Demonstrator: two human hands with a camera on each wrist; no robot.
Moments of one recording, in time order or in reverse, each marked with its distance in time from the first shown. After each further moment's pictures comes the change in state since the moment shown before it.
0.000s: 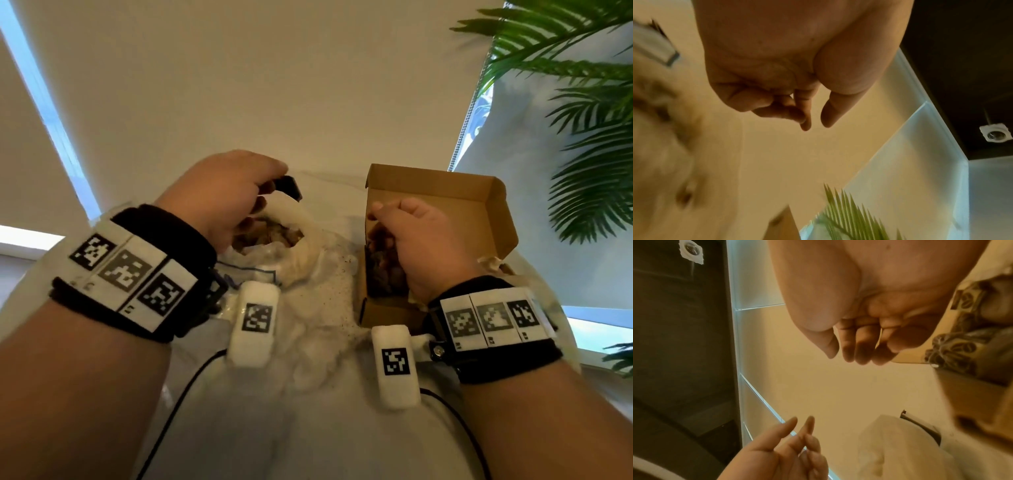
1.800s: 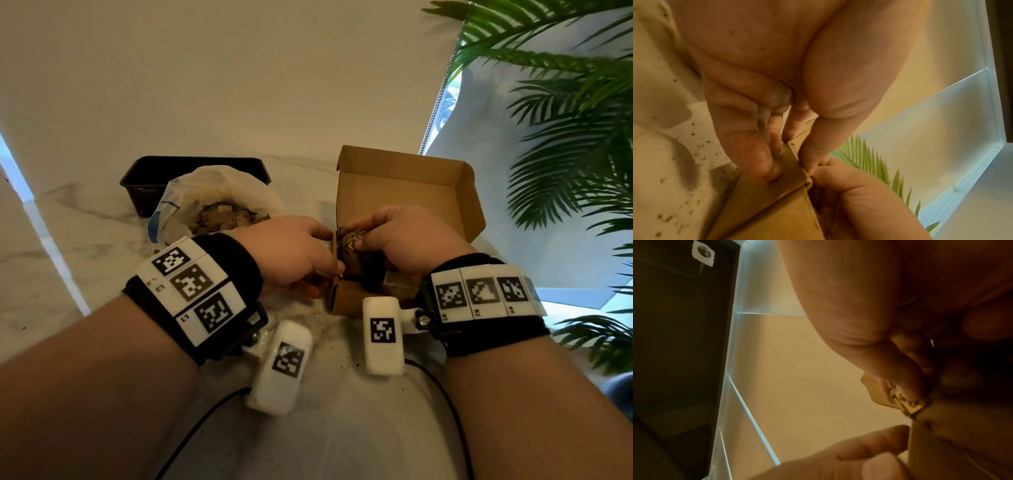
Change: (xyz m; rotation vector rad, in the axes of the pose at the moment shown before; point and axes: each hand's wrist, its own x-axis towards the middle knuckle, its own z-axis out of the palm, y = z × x) left_hand -0.021 -0.042 0.077 0.192 -0.603 -0.219; right_hand 0.017 0.008 -0.025 -0.471 -0.197 0.119
